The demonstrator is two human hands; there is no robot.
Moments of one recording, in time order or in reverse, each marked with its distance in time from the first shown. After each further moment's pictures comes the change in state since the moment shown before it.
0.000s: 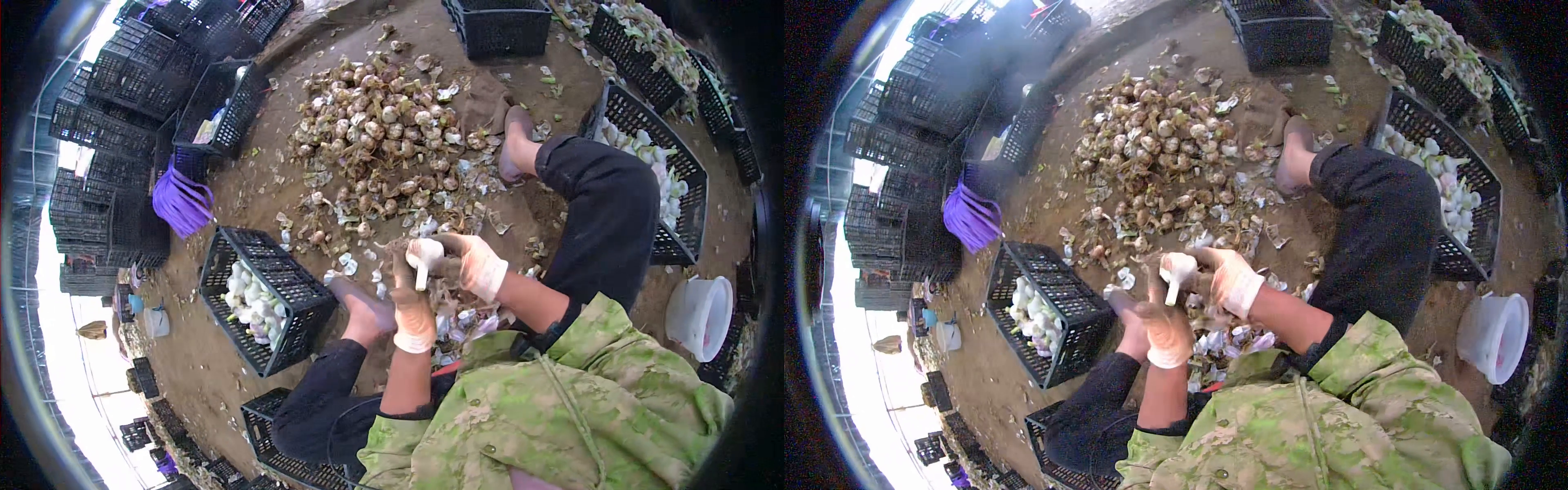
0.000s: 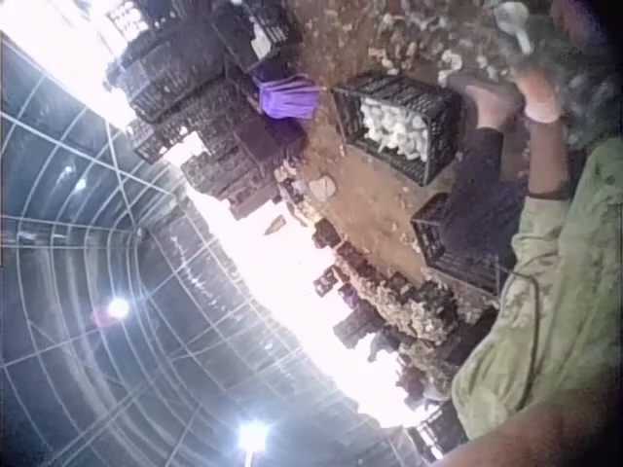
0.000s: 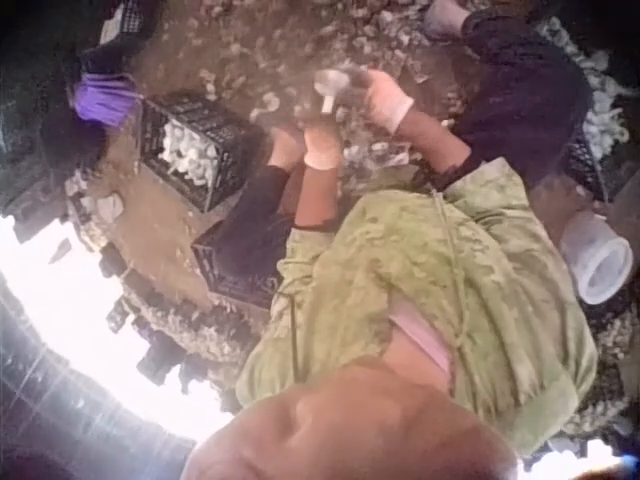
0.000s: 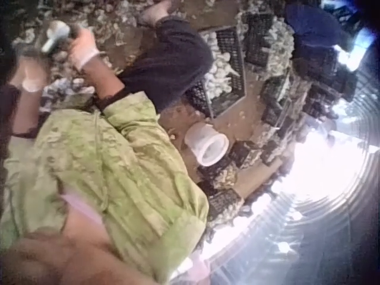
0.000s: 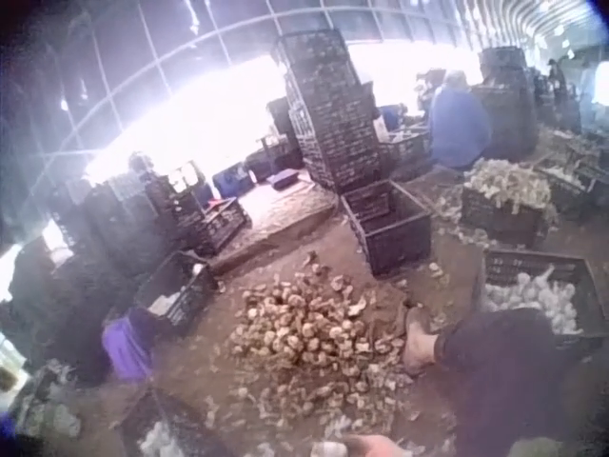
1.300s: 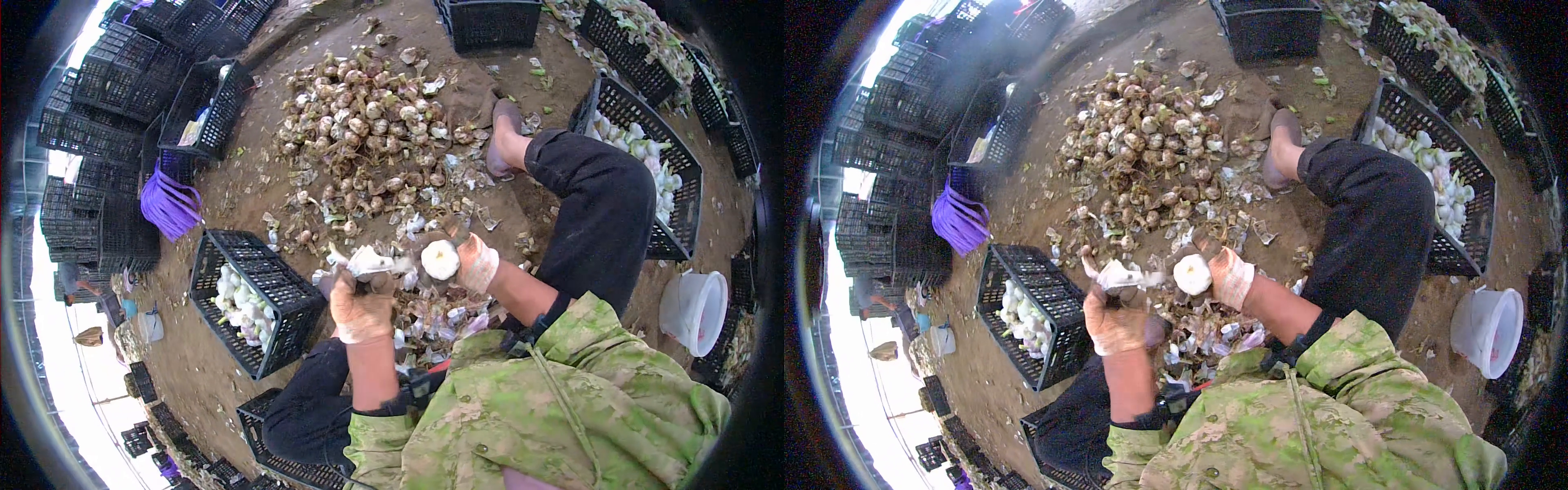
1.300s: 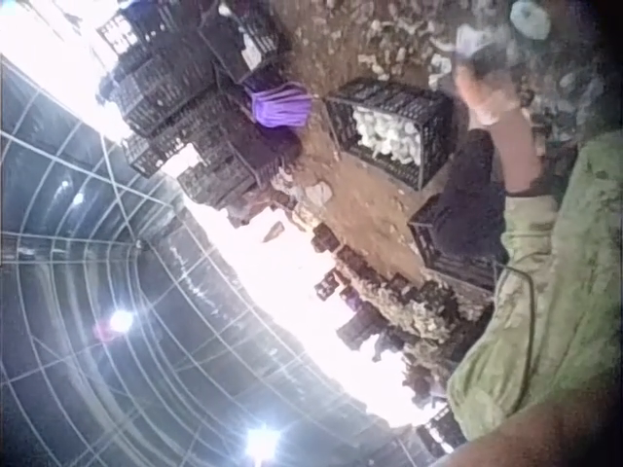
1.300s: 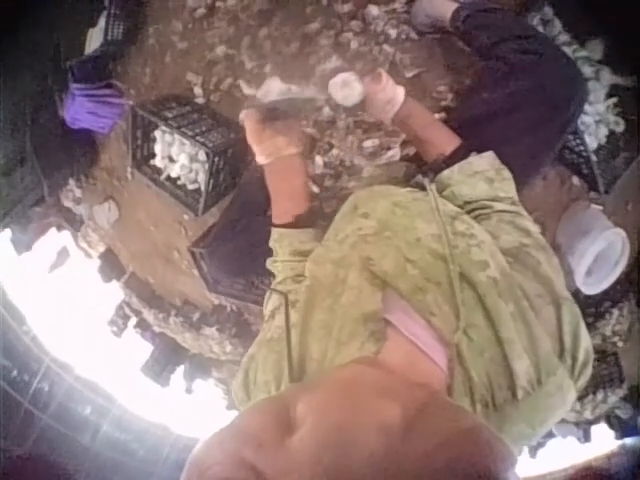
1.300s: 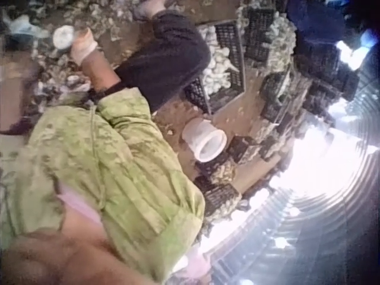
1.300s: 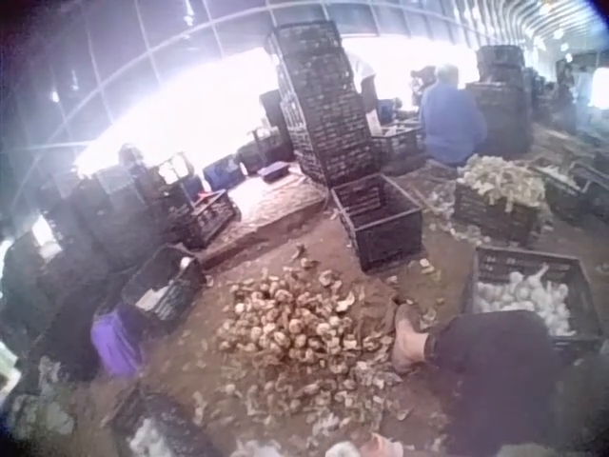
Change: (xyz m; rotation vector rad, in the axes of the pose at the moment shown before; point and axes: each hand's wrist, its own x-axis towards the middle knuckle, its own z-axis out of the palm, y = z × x) left_hand 0.017 0.042 -0.021 -0.899 0.090 -0.309; right_hand 0.024 0.034 -0.039 0.344 0.006 0.116
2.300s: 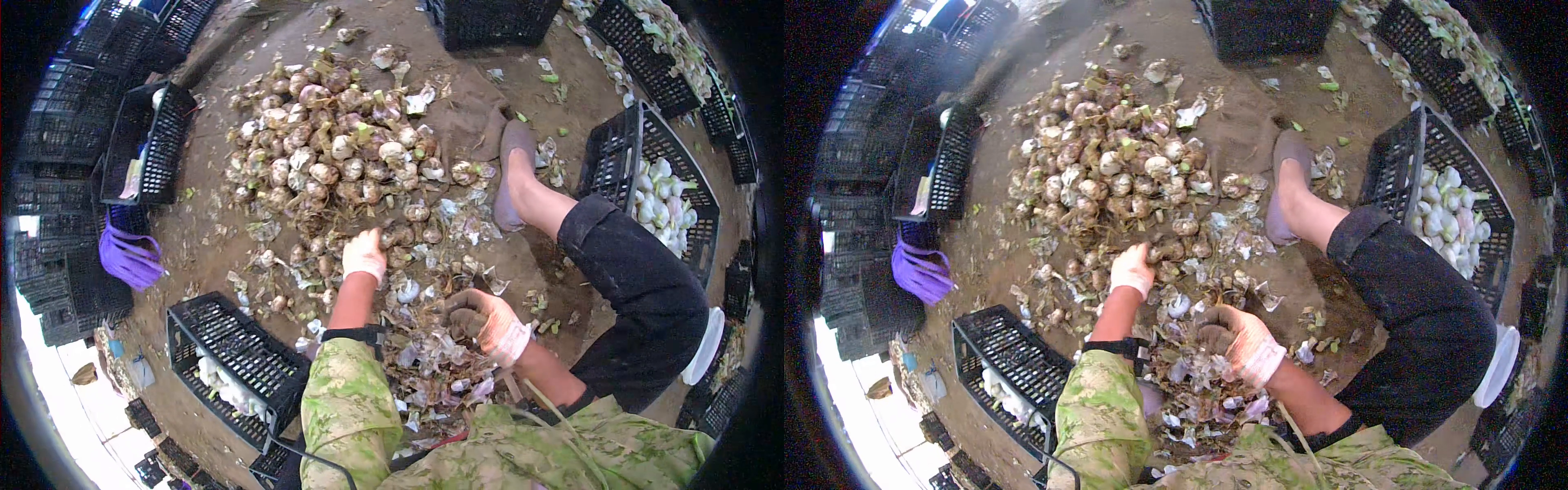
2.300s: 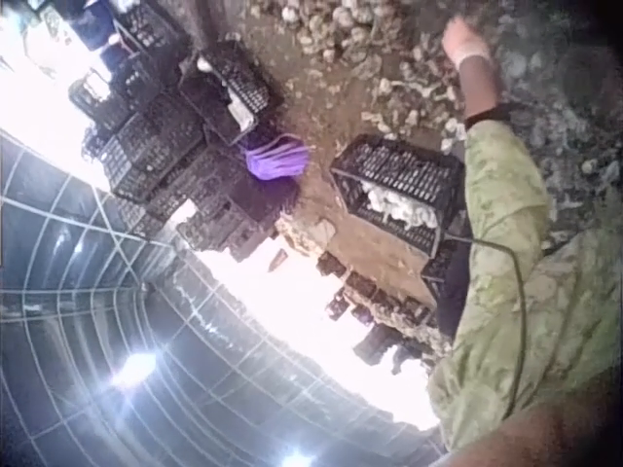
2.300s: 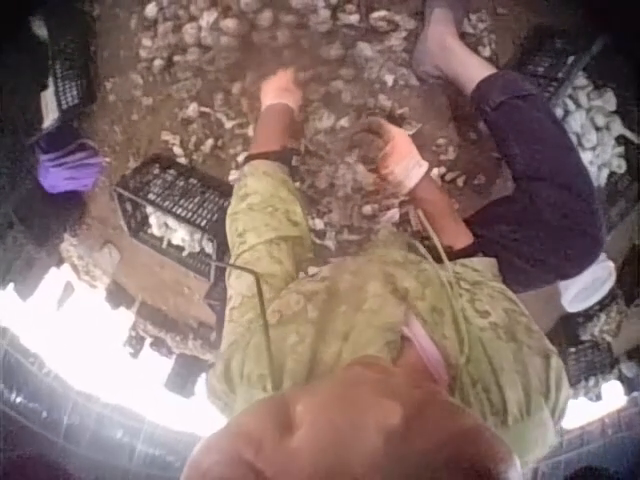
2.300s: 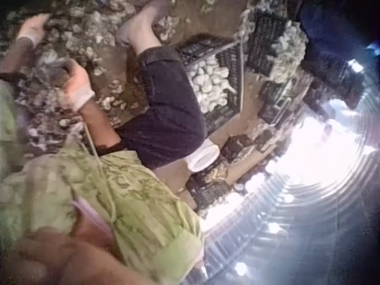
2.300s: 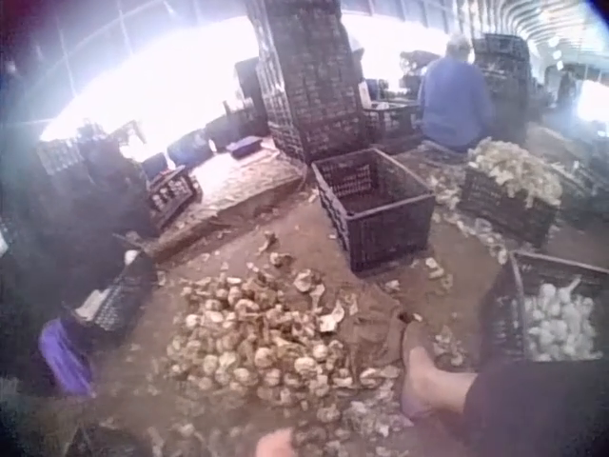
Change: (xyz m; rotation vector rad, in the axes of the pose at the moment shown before) left_hand 0.329 -0.066 -0.088 2.657 -0.413 0.118; right_hand 0.048 -0.065 -0.029 -0.215 0.353 -0.013
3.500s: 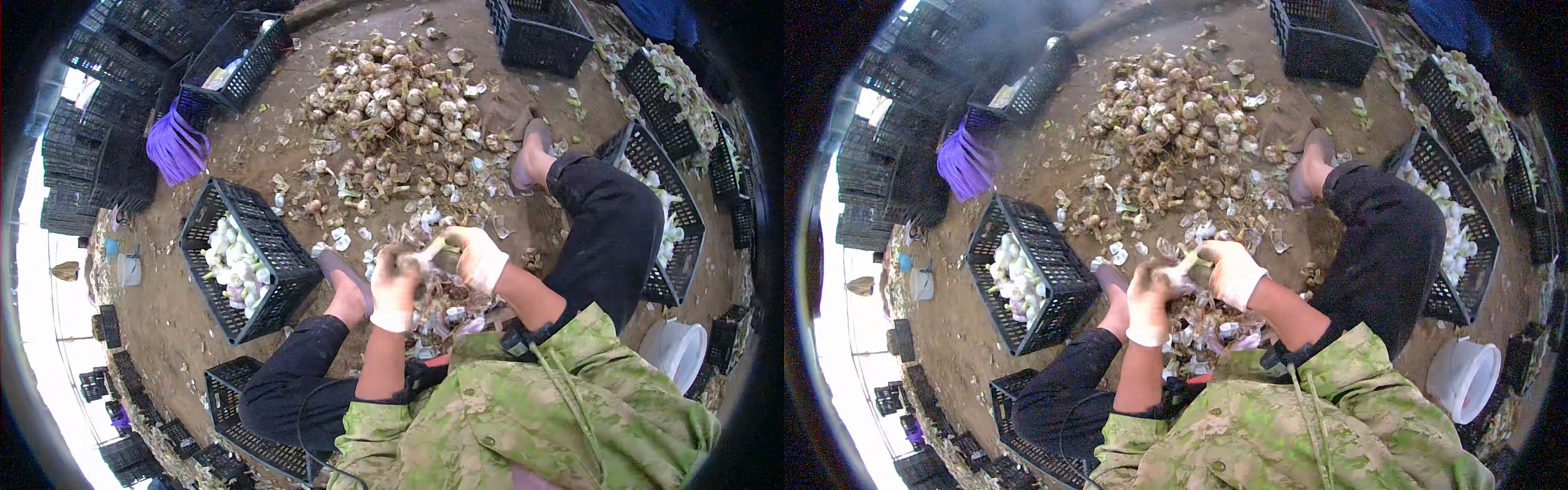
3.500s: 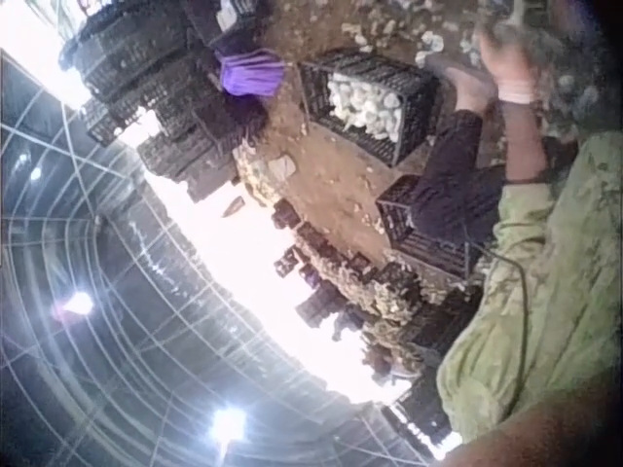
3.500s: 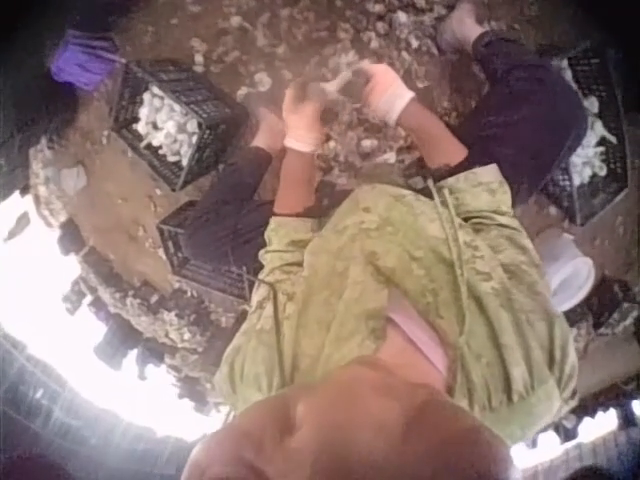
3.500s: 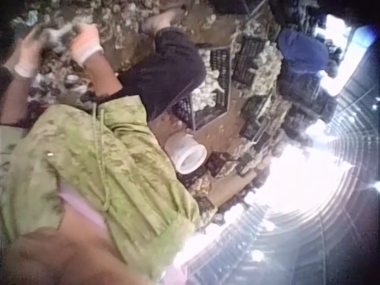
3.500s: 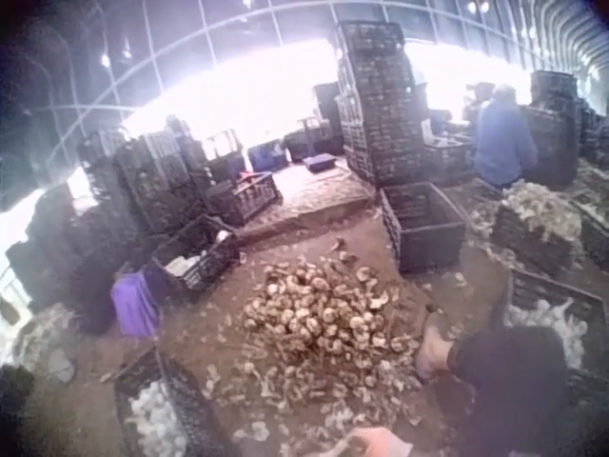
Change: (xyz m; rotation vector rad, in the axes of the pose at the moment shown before) left_hand -0.322 0.096 -0.086 -1.903 0.528 -0.334; right_hand -0.072 0.041 0.068 -0.510 -0.318 -0.188
